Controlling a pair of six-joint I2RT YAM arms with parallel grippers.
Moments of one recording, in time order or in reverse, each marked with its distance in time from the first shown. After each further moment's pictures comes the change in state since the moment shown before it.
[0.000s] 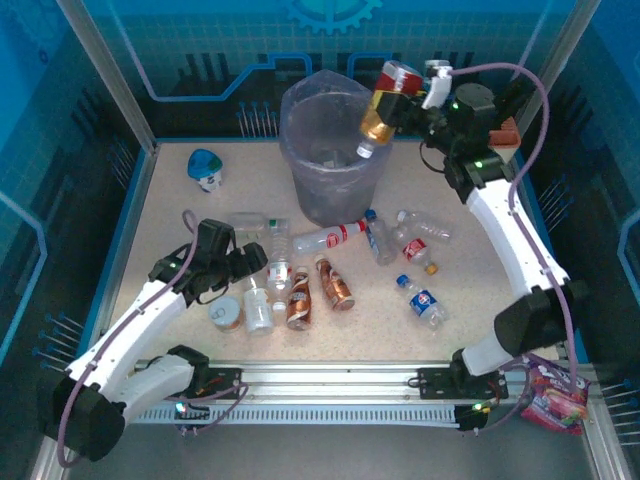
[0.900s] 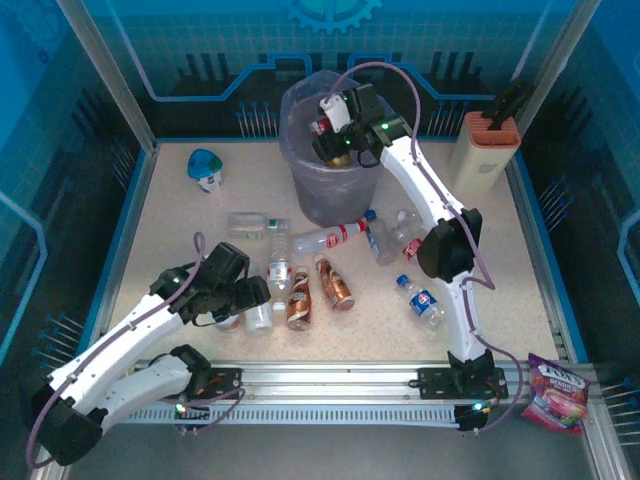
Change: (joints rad) left arm -0.242 -0.082 -0.001 -0.261 0.000 -0.175; right arm 0.208 0.725 0.802 -0.756 0.248 -0.558
